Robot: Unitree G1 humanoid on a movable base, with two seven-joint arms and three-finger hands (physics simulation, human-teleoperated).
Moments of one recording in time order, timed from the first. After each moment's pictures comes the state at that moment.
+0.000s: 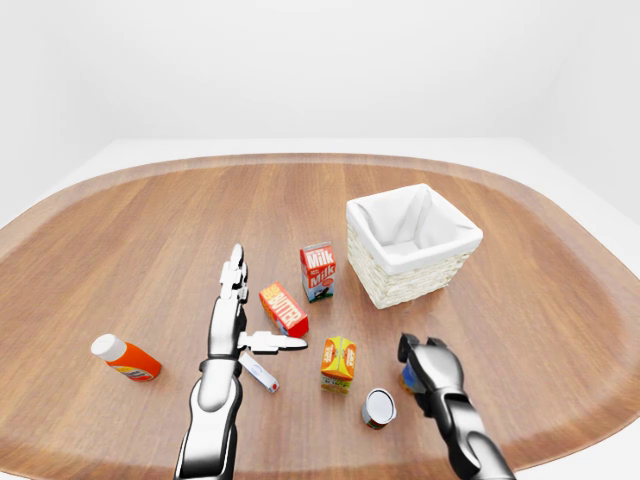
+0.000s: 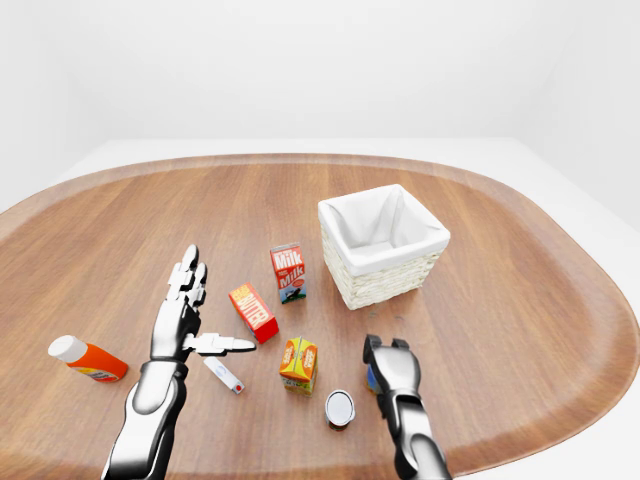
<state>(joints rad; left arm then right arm) 0.09 0.01 0.01 -0.13 0.09 -0.09 -0.04 0.08 -0.15 0.10 0.42 -1.19 0.05 -0.18</state>
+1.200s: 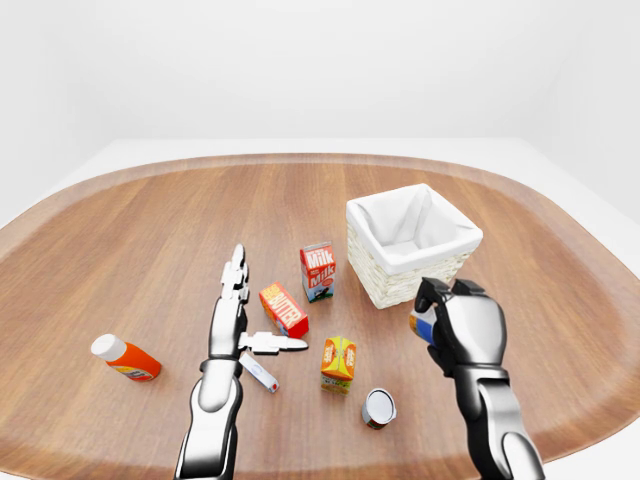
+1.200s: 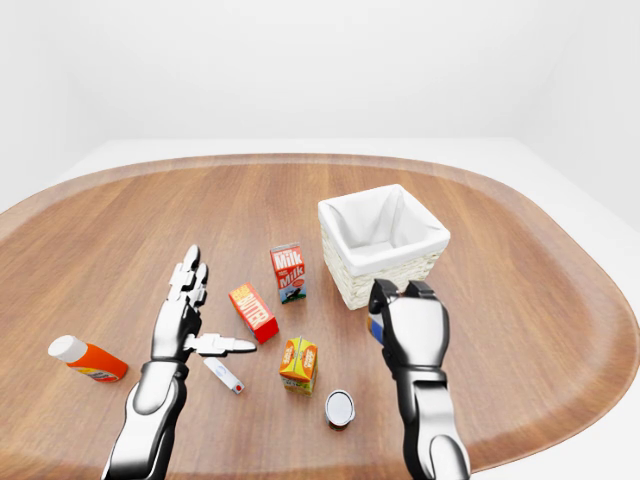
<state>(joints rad) 0.10 0.01 0.01 -0.13 0.09 -0.09 -0.04 0.19 -0.09 -0.02 -0.27 -1.28 -0.03 -0.26</state>
